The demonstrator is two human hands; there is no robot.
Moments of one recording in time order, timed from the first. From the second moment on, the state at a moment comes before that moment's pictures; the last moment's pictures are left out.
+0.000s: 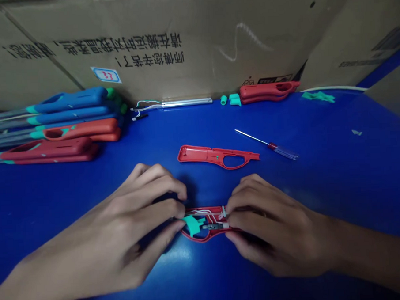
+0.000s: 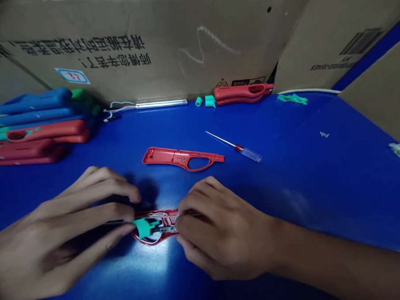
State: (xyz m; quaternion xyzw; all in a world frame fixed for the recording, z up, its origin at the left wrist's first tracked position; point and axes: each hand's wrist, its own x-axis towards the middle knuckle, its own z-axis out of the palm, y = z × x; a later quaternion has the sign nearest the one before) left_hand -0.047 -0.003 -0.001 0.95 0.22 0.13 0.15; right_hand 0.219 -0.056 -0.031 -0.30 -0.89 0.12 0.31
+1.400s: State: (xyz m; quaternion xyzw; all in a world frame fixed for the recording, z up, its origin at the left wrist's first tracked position) left_hand -0.031 -0.011 -0.012 0.92 0.28 0.19 0.21; right_hand 0.221 -0.056 -0.029 -0.30 -0.89 0.15 0.30
